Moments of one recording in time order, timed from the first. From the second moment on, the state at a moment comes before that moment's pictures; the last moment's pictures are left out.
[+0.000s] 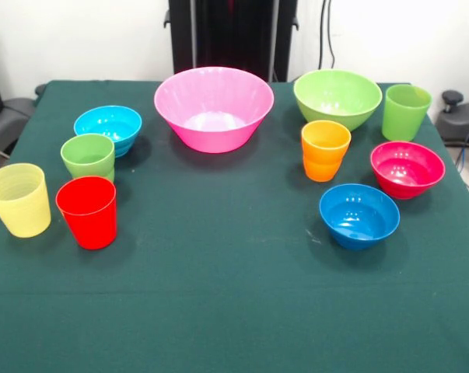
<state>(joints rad) -0.48 -1.36 0.14 2.24 -0.02 0.85 1.56</state>
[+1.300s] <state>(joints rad) -0.63 -1.20 0.33 2.34 -0.19 0.56 1.56</state>
